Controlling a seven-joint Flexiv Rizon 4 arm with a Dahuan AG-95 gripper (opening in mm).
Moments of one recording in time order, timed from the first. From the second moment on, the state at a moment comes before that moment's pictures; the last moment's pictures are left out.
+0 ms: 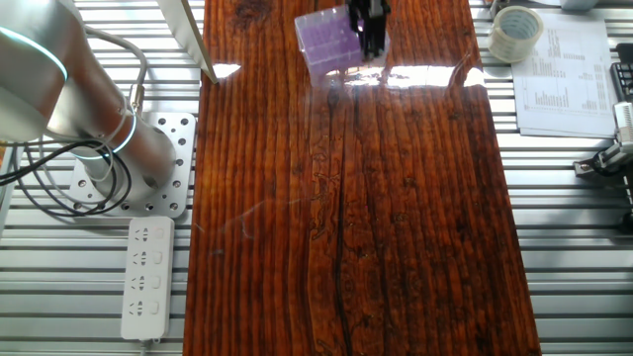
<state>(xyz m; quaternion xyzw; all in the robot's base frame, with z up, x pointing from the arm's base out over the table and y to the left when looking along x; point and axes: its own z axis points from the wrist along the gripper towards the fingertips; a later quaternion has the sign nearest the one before) 0.430 0.090 0.237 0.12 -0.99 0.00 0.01</state>
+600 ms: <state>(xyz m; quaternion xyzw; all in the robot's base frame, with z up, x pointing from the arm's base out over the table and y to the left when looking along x) 0.436 0.075 0.217 0.16 -0.99 0.00 0.00</state>
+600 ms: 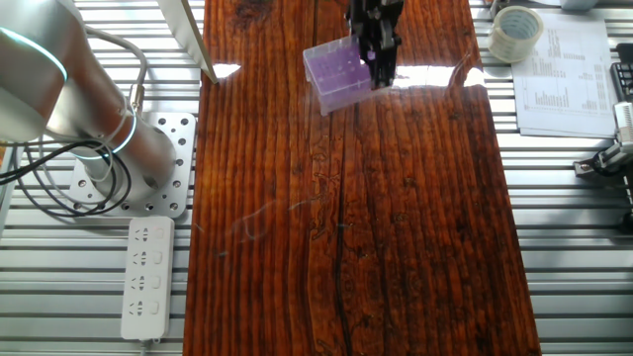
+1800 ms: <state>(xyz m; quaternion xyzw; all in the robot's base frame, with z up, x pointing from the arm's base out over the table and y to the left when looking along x) 0.454 0.043 0.176 0.11 -0.99 0.01 0.00</state>
